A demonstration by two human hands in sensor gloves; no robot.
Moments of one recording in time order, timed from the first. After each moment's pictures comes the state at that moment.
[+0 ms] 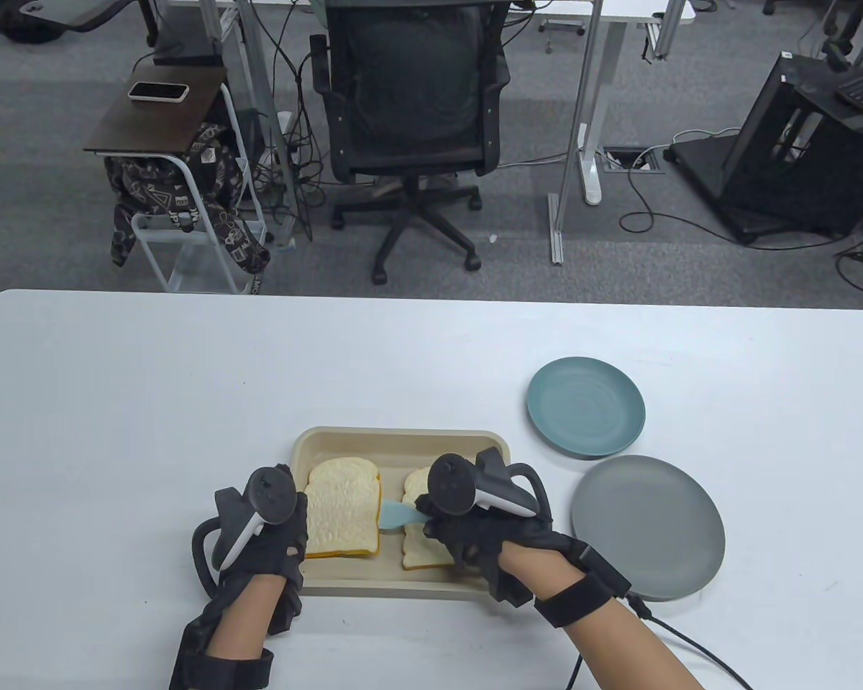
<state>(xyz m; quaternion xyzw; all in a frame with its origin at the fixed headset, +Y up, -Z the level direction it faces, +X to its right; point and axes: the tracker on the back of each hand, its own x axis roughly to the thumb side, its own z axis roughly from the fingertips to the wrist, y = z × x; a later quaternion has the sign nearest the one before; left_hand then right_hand) -0.239 -0.772 -0.348 -0.10 0.10 0.15 0.98 0.043 -0.722 -0.370 0.23 0.14 0.96 0.07</state>
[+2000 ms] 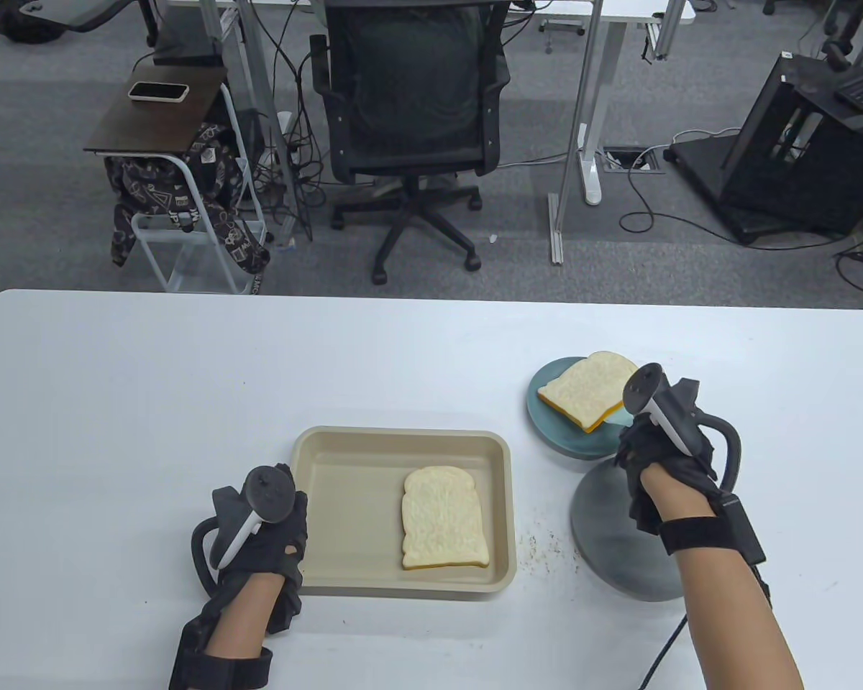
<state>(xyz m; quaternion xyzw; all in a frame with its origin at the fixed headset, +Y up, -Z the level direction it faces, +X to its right) -0.241 -0.771 -0.348 -0.11 0.09 0.16 0.98 0.264 -0.670 -0.451 -0.23 0.10 0.97 -0.01</state>
